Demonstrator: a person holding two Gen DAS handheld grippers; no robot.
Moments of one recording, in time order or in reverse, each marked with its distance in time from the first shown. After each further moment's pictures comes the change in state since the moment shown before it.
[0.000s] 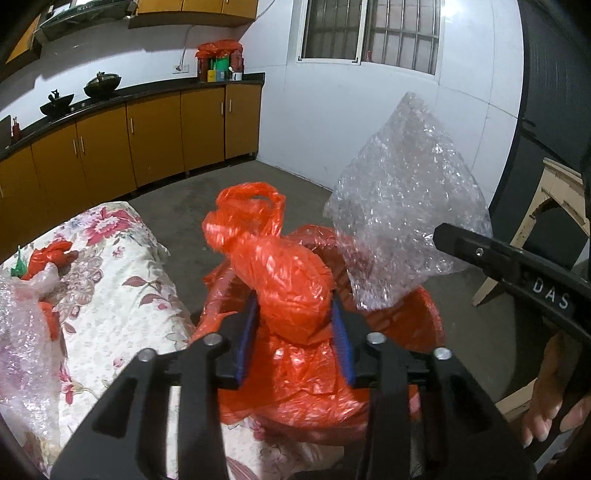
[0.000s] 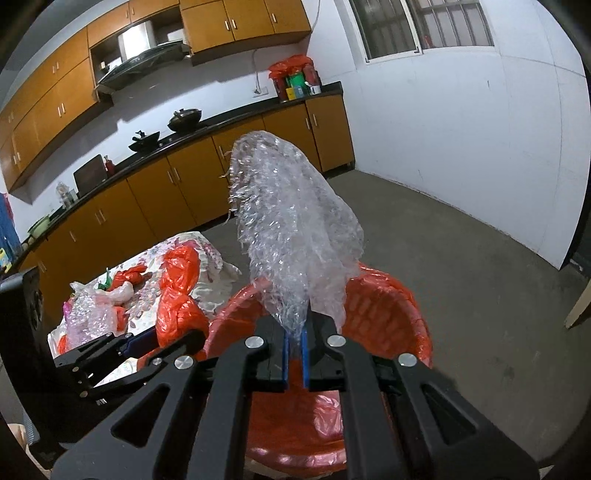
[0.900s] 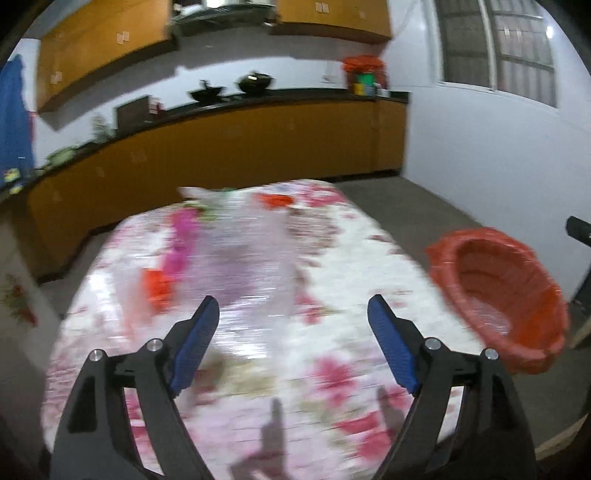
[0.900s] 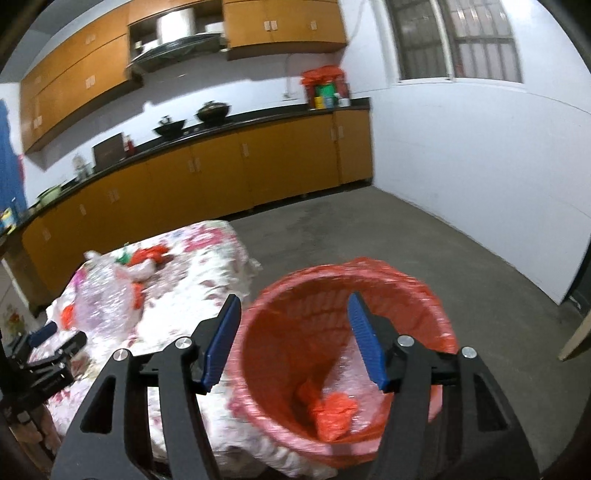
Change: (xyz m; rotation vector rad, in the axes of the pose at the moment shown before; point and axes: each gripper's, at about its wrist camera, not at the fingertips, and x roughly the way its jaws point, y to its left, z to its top) left arm -0.137 0.144 -0.089 -0.201 -0.069 0.565; right arm -0.010 0.075 -0.024 -0.162 -0.034 0.041
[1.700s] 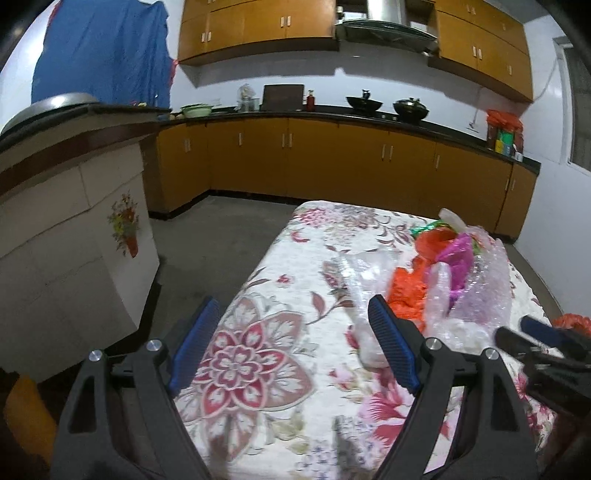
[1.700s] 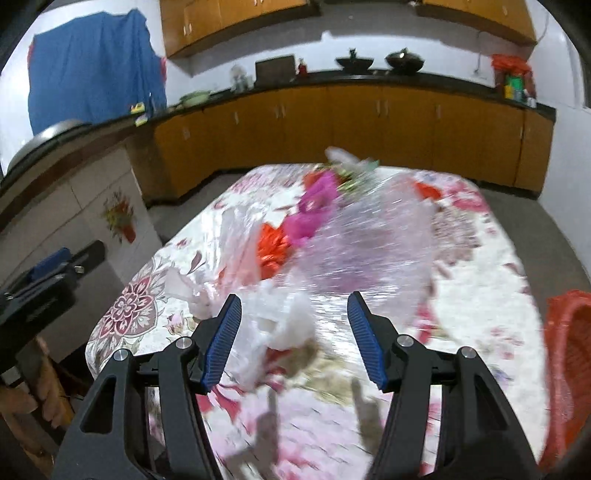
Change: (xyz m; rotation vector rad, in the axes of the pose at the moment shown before) left arm -0.063 0.223 -0.050 -0.369 -0.041 0.364; right arm 0.083 0.294 -0.058 -0.342 0.231 0.492
